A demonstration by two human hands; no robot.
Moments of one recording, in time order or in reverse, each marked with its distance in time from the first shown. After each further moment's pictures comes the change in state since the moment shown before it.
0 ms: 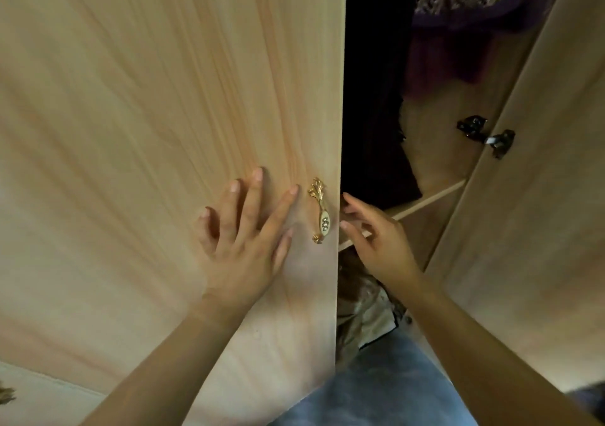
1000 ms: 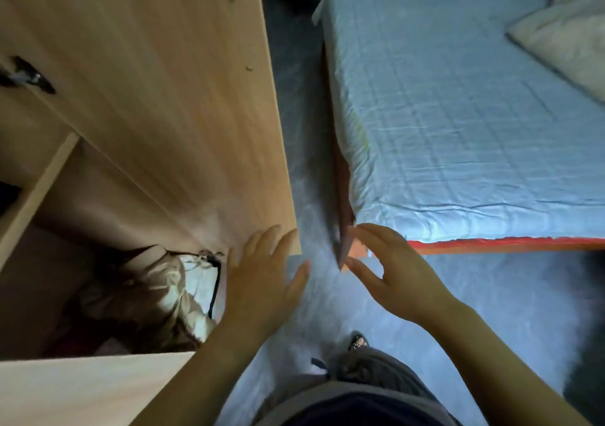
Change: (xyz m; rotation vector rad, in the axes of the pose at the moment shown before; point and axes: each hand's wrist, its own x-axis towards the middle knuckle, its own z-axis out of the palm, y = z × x) left_hand -0.076 0.323 -0.173 -1.165 -0.937 0.796; right_hand -0.395 -0.020 -0.212 -0.597 0.320 0.958
